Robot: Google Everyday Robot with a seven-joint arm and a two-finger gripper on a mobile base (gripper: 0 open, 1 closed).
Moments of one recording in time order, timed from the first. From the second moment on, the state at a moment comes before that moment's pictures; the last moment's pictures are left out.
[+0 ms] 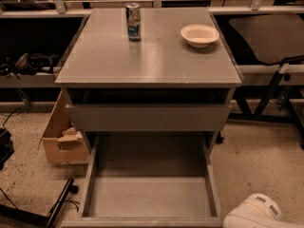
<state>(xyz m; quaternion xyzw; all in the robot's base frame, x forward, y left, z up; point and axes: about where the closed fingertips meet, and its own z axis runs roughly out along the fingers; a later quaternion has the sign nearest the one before) 0.241 -0.216 0.486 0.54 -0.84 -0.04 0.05</state>
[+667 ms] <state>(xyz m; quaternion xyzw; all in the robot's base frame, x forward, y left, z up) 0.208 -0.168 0.414 0.56 -0.83 -0.10 0.00</state>
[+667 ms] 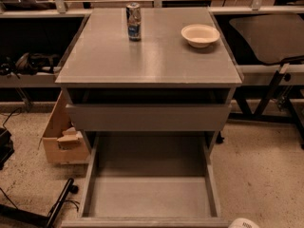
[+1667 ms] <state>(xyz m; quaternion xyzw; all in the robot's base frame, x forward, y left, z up) 0.293 -0.085 0.380 0.59 -0.78 -0.12 -0.16</state>
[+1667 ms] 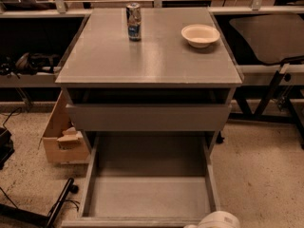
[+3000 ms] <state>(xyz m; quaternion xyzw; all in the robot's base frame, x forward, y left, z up) 0.344 -0.064 0.401 0.60 -0.76 -0.09 -0.25</state>
